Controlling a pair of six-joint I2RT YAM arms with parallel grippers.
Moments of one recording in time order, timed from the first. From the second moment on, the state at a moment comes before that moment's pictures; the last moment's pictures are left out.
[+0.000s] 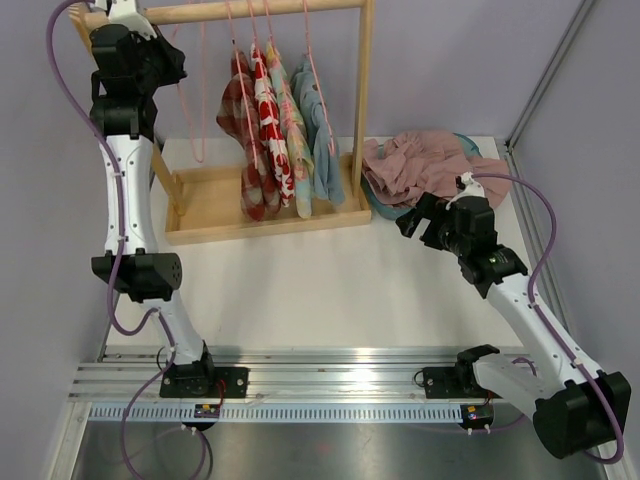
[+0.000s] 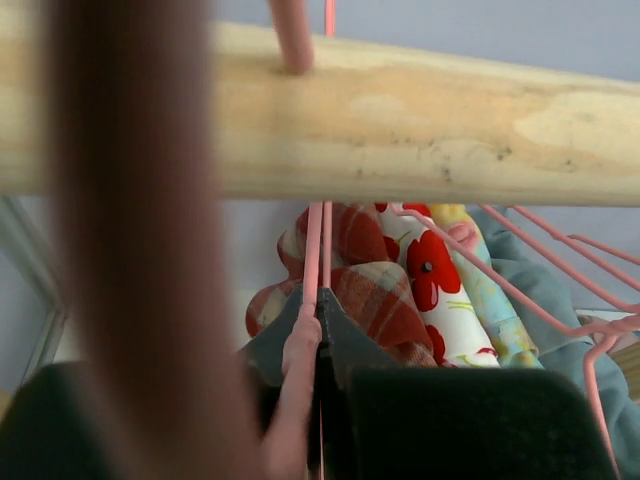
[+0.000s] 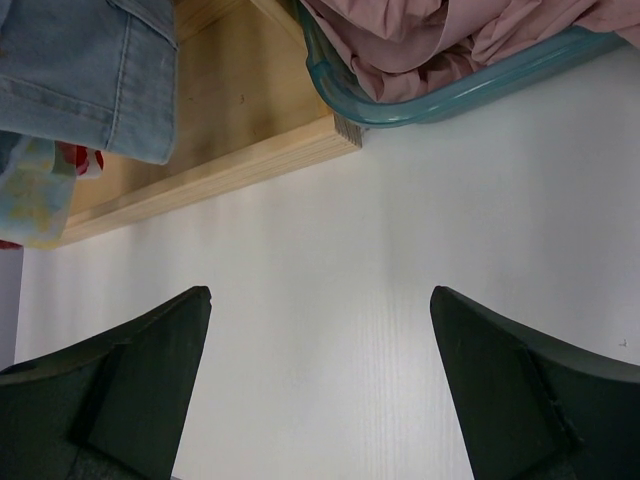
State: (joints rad) left arm 0.07 1.89 2.43 -0.61 0.17 -0.24; right arm 0.29 0.99 0.84 -0.31 -0.05 0.59
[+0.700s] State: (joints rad) left arm 0.11 1.76 2.08 -0.48 0.25 -0.25; right arm 0.29 0.96 0.80 -0.33 -0.07 0.59
